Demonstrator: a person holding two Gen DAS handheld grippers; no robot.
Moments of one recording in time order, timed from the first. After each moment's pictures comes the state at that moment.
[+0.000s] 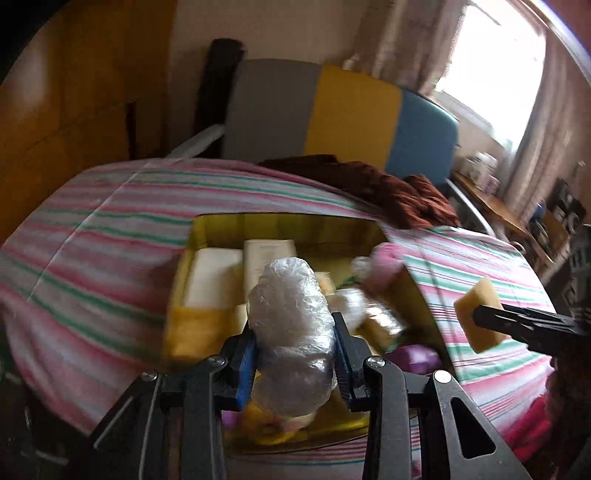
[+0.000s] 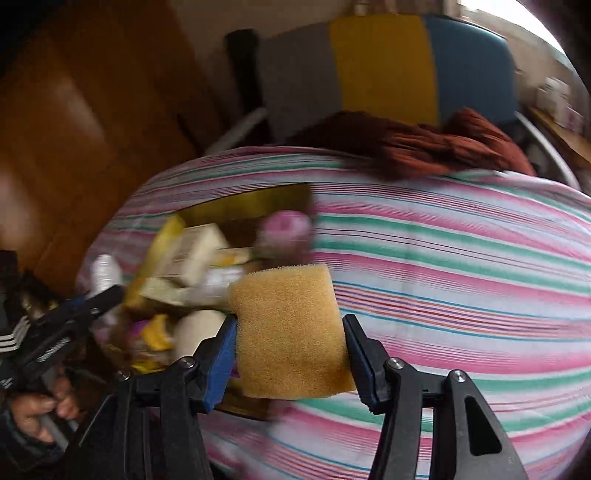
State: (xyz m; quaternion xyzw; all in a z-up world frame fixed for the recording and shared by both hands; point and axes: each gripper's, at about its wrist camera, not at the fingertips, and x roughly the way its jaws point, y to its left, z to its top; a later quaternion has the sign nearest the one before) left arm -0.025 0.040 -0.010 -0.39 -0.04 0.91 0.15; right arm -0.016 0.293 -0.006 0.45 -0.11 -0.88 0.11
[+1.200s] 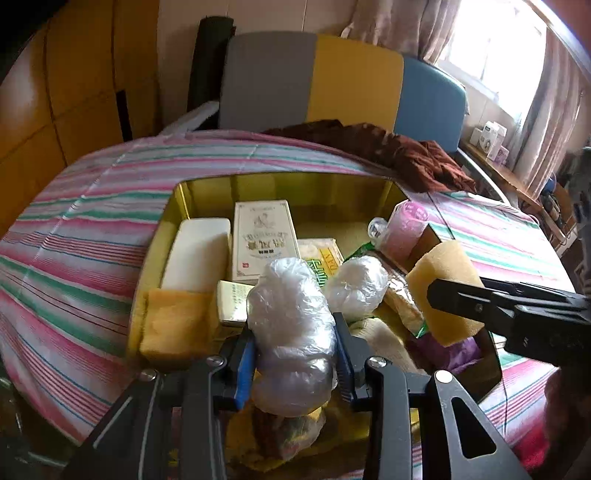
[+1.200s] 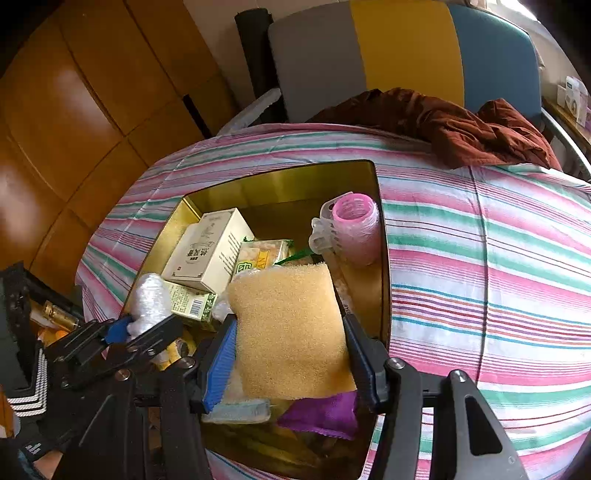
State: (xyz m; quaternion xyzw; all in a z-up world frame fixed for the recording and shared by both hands) left arm -0.055 0.078 -0.059 -0.43 0.00 0.89 0.15; right arm -0.060 0.254 -0.042 0.47 -0.12 -0.87 0.11
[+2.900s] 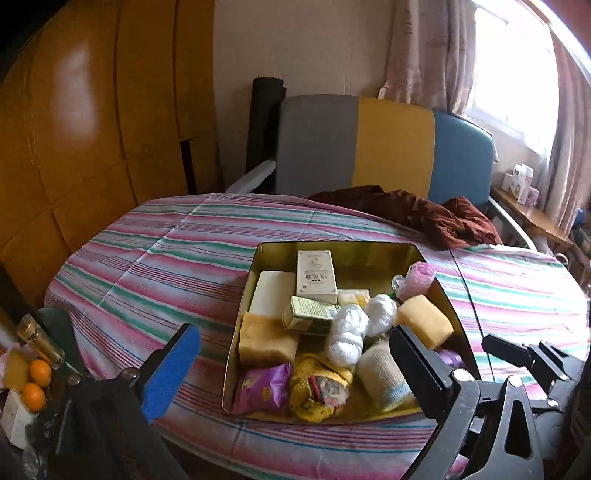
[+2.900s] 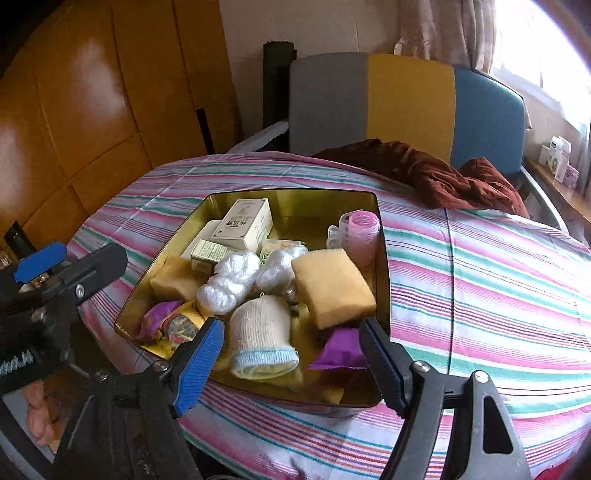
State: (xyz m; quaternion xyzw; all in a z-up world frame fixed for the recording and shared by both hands) left arm 0.027 0.046 0.020 -0.32 0.01 0.94 0.04; right arm 0.015 0.212 -0.010 0.40 -0.03 -0.91 0.07
